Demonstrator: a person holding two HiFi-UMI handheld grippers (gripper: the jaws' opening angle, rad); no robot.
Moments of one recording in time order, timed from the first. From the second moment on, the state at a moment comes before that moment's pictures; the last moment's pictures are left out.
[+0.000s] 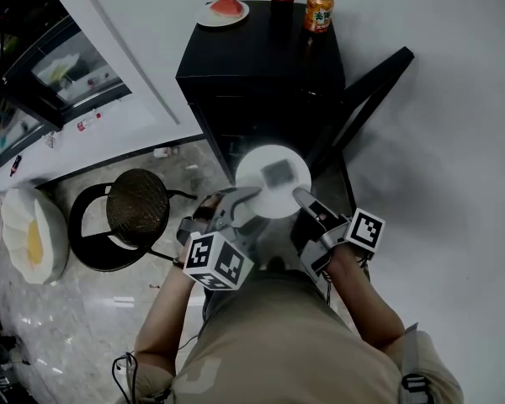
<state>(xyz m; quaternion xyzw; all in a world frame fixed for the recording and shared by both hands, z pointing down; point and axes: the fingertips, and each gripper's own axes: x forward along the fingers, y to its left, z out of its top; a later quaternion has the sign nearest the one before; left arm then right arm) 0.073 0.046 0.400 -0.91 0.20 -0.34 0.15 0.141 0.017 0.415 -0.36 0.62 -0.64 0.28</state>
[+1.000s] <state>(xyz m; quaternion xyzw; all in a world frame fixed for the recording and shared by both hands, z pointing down) 0.024 0.051 0.408 -0.93 0.29 -0.20 -0.10 0.169 0.035 0.451 -0.39 0.61 -0.64 0.24</state>
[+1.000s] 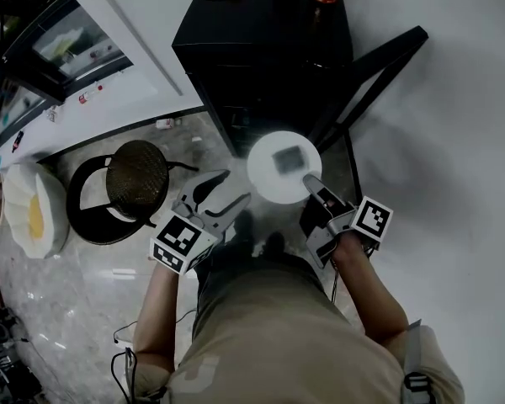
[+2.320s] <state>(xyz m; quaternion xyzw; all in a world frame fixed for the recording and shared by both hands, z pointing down) -0.011 0.010 0.469 -0.89 0.19 -0.02 -0.42 0.094 0.004 0.480 -0.42 0.62 -0.63 0.21</state>
